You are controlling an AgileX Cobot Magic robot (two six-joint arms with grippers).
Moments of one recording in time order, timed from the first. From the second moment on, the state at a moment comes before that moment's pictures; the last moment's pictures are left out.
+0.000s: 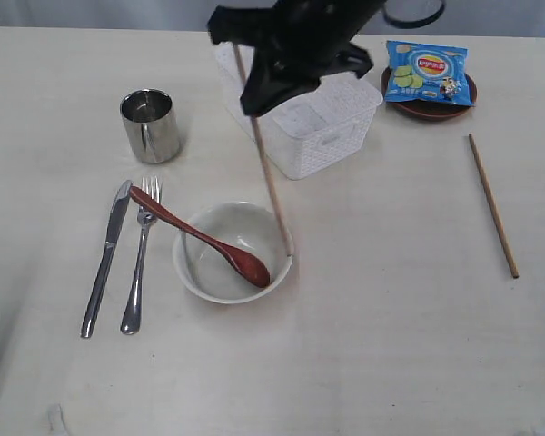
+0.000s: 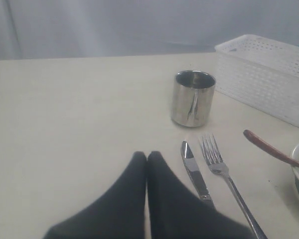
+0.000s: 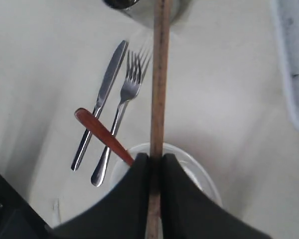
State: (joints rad) left arm -0.20 0.00 0.00 0.04 0.36 -0.08; right arm 0.52 1.87 -1.56 0.52 1.06 -0.09
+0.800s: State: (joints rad) left arm -0.20 0.00 0.00 0.04 0.36 -0.08; right arm 0.68 2.03 -1.33 0.69 0.82 0.03
